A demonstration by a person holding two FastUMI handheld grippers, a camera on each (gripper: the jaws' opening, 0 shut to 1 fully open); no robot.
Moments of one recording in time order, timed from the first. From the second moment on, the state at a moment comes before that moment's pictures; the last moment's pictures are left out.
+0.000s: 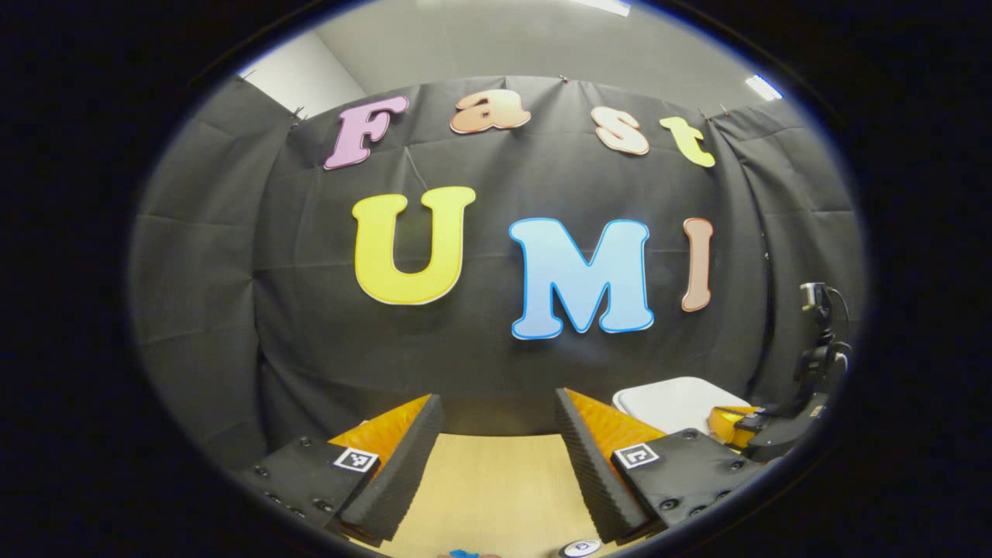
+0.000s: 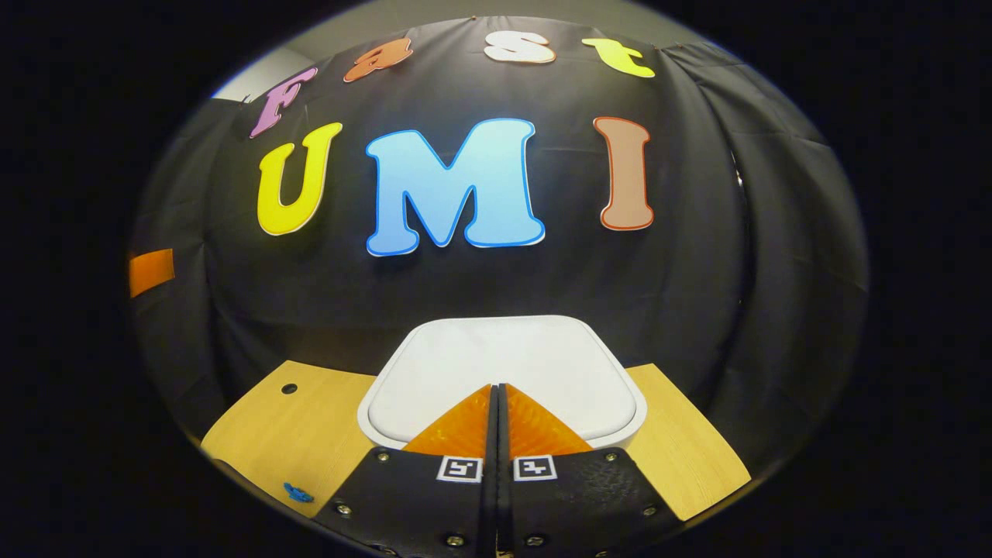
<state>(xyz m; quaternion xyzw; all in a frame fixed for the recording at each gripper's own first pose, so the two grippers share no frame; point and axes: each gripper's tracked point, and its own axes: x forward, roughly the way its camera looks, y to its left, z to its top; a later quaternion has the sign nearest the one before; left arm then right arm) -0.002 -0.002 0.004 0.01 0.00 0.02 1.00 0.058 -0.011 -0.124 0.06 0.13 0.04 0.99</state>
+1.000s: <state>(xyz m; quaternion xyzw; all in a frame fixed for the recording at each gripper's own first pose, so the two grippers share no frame) -0.026 0.021 -0.008 -0.01 0.01 0.03 1.00 0.005 0.004 -0.017 0.07 0.03 0.06 1.00</state>
